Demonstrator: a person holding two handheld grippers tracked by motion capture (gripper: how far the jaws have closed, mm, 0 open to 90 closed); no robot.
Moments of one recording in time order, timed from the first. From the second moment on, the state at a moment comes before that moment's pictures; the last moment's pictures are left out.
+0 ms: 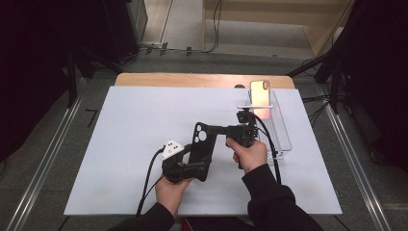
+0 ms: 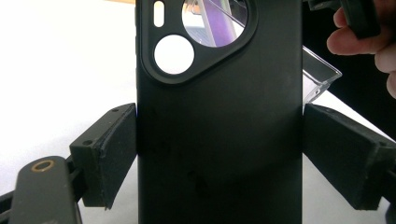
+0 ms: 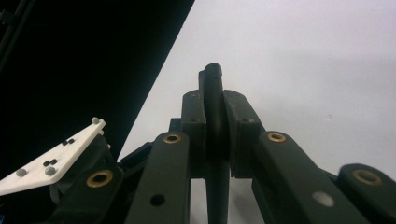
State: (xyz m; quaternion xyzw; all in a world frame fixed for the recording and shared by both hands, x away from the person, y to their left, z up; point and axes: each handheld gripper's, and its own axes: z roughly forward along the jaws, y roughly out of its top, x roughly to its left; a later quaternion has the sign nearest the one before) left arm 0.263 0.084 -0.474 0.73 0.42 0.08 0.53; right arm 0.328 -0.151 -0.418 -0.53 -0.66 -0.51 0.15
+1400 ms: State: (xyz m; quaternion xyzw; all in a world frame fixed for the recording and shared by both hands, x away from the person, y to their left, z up) left arm 0.294 0.115 -0.418 0.82 0.32 -0.03 0.47; right arm 0.301 -0.183 -0.386 -0.36 -0.77 -0.53 0.05
